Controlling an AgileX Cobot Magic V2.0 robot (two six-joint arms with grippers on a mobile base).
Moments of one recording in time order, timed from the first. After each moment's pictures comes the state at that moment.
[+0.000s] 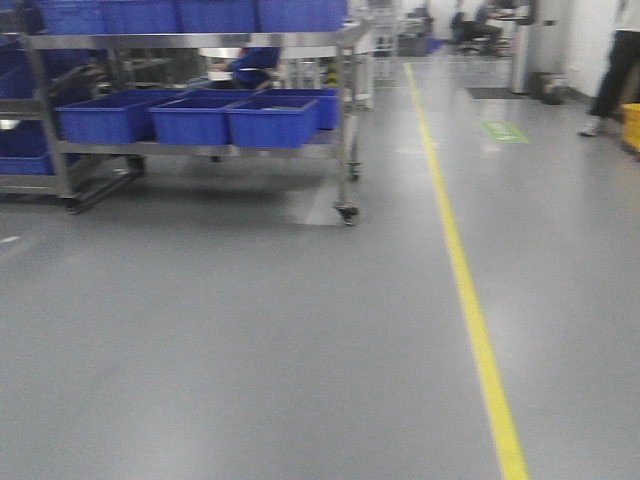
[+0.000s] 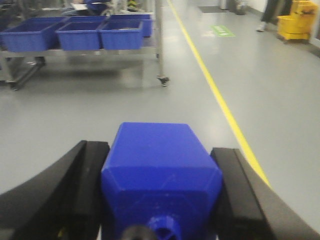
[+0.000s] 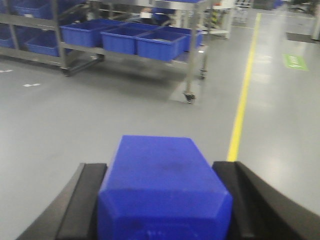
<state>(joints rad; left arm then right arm) -0.36 -0.01 -0.47 0.26 0.73 -0.23 0.35 -0.02 -0.46 -0.22 0.66 0.18</state>
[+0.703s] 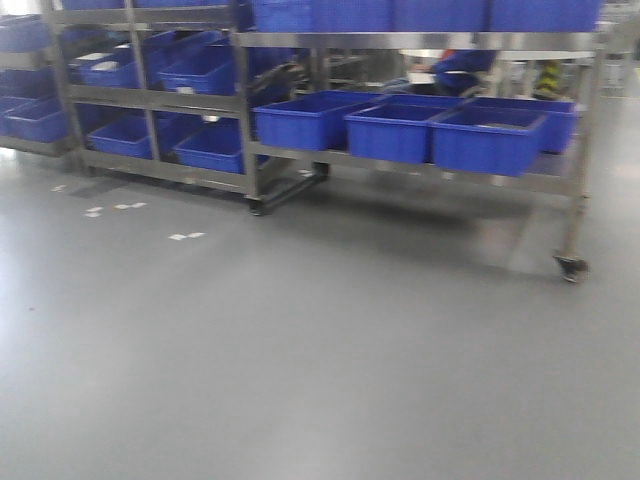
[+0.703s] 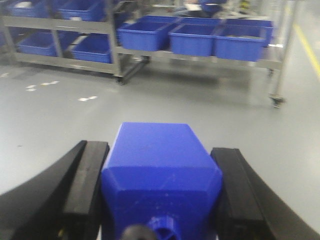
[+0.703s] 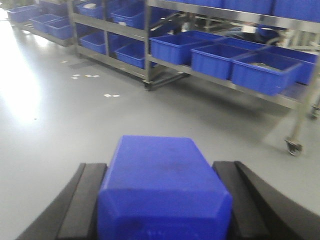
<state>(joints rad) -0.36 -0.01 -0.47 0.26 0.73 -0.23 0.35 -0.02 -0.46 -0.22 0.66 0.18</state>
